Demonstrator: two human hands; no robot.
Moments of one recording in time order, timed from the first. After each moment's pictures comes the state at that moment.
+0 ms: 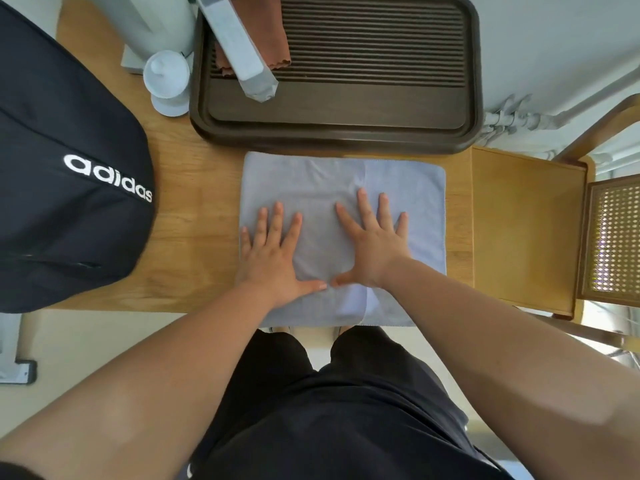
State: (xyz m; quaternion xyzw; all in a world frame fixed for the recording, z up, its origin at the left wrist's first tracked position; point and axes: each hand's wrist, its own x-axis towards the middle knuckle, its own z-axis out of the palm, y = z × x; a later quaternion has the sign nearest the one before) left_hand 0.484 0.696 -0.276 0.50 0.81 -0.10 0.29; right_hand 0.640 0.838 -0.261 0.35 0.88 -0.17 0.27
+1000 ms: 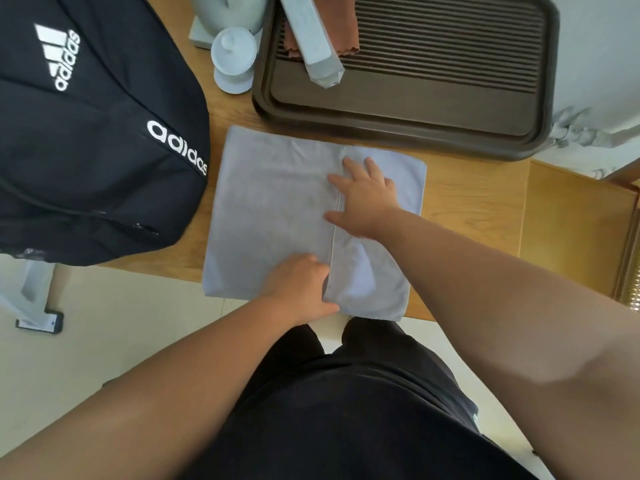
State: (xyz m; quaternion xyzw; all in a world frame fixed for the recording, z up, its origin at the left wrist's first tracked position) left_hand 0.489 0.649 -0.244 0.52 0.78 -0.02 0.35; right_hand 0.527 0.836 -0.240 0.30 0.90 -0.20 0.23
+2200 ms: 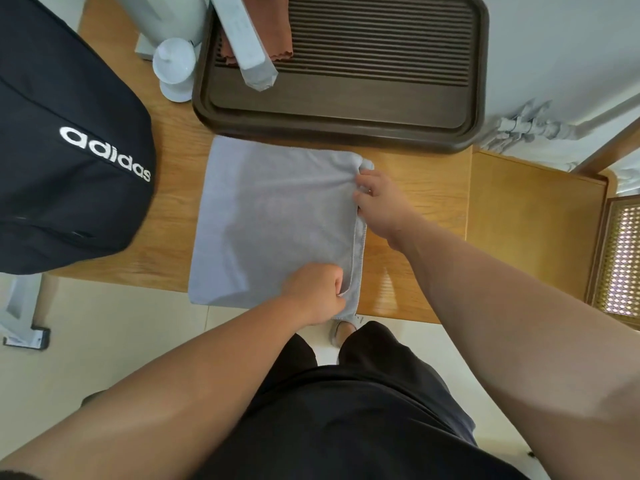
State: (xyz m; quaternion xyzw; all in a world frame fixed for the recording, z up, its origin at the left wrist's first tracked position) left_hand 0.580 0.718 -0.243 0.44 0.78 0.05 0.45; right_hand 0.631 0.895 -0.243 0.46 0.70 -0.54 0.03
